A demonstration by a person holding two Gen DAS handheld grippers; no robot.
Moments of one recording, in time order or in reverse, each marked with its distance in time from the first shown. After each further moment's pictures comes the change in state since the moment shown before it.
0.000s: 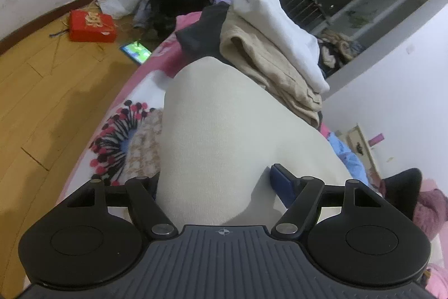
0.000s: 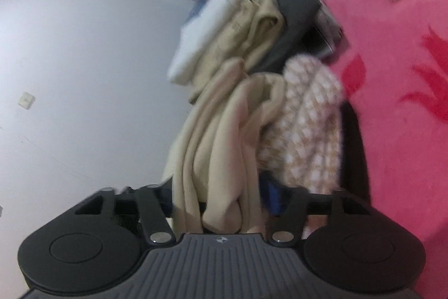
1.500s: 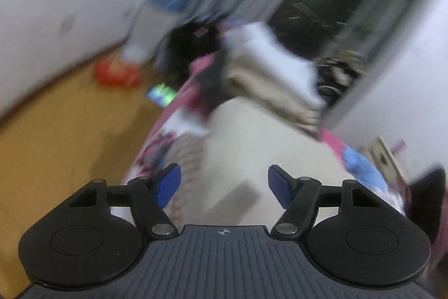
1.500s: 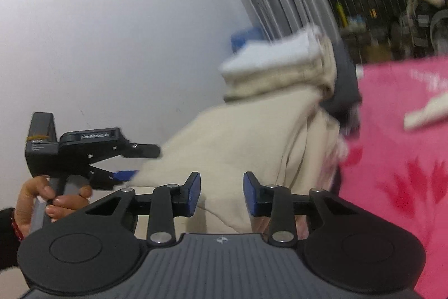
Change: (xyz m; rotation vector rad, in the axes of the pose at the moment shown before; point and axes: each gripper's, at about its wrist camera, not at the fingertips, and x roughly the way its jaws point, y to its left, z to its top) left arm -0.117 -0.061 -0.050 0.233 -0.181 0.143; right arm -0.063 0.085 -0.081 -0.672 -0.151 -0.149
